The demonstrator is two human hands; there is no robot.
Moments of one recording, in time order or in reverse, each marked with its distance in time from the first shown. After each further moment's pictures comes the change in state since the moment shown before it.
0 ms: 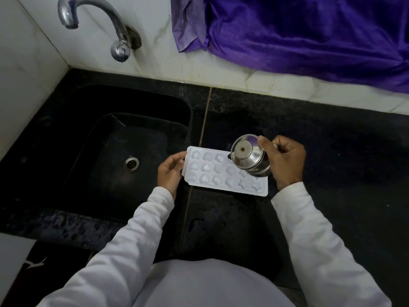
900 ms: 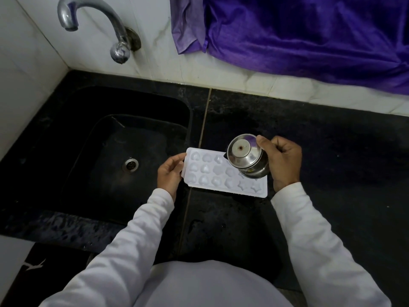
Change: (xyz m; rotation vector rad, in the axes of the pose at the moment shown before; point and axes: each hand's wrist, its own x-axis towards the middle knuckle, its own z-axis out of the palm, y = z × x) left_hand 0.002 -0.004 -0.001 -0.022 -0.001 -0.005; right_hand 0.002 -0.001 0.005 0.091 -0.003 0.109
